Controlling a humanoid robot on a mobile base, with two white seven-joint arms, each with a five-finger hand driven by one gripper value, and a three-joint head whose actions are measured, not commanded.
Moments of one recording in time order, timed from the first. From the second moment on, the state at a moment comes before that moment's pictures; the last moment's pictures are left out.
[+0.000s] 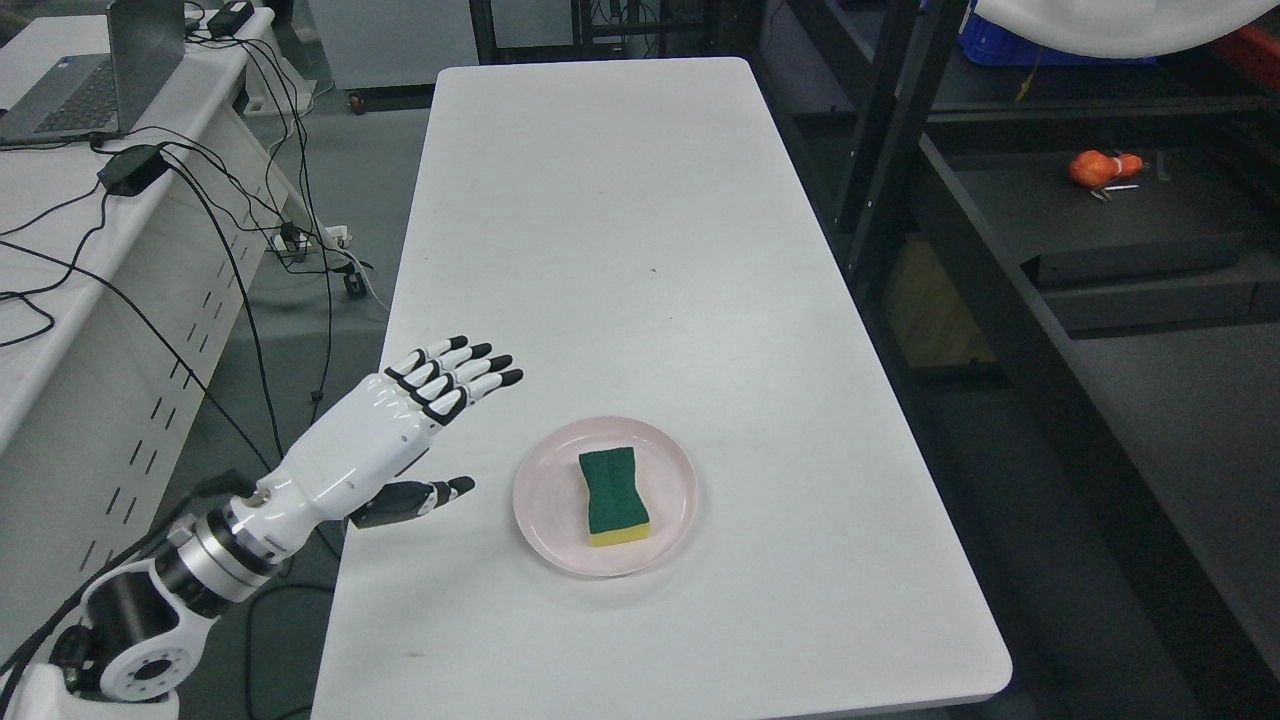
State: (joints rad) left arm -0.24 0.33 0.06 -1.70 -0.78 -0.78 -0.25; right arm -0.08 0.00 -0.21 0.00 -0.12 0.00 -0.08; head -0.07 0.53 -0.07
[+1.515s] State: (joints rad) left arm -0.41 0.31 -0.21 -1.63 -1.18 -0.79 -0.31; right arm -0.08 0.00 -0.21 0.00 -0.12 0.00 -0.07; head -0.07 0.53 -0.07
